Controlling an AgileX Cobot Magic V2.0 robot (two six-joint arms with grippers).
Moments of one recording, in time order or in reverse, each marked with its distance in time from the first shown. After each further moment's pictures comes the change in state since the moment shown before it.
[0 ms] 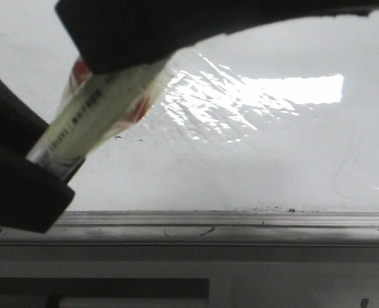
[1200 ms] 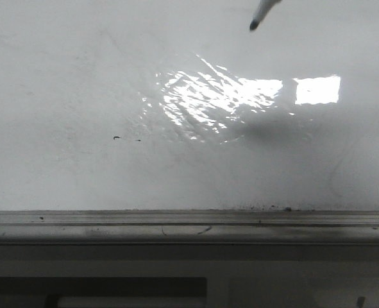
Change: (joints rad) left arm 0.000 -0.573 0.035 0.455 -0.026 -0.742; right arm -0.064 -0.114 -0.368 -1.140 0.336 0.825
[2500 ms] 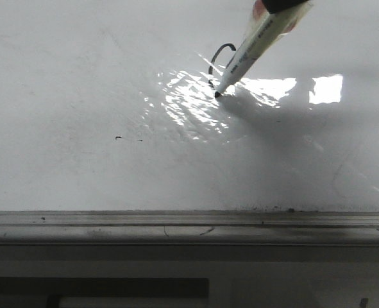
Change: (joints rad) left arm 0.000 0.000 0.029 -0.023 -0.082 -0.011; right arm -0.005 0.064 0.307 -0.303 -0.404 0.415
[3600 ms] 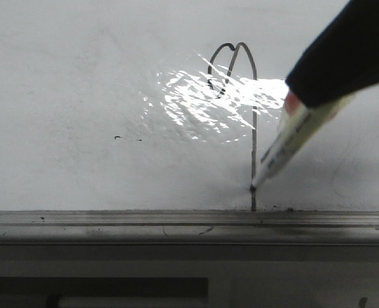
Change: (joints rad) left arm 0.000 0.000 0.000 0.000 0.000 0.000; right arm 0.093 -0.021 -0.012 0.109 0.211 0.040
